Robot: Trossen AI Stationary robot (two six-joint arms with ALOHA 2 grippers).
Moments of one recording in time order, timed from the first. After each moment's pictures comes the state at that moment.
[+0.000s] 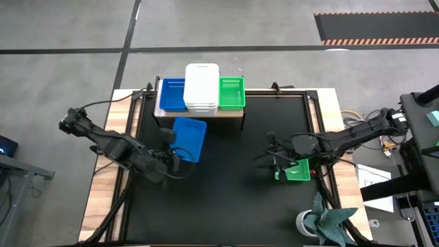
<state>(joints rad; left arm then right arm) -0.52 1.29 1.43 -1.12 -0.55 -0.02 0.25 1.00 0.60 0.10 0.05 -0.33</state>
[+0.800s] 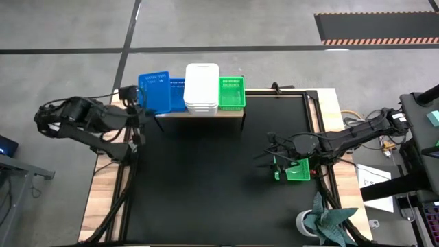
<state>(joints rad) -0.21 0.91 1.43 -1.24 -0.68 0.16 0.25 0.99 0.59 0.11 0.05 -0.36</state>
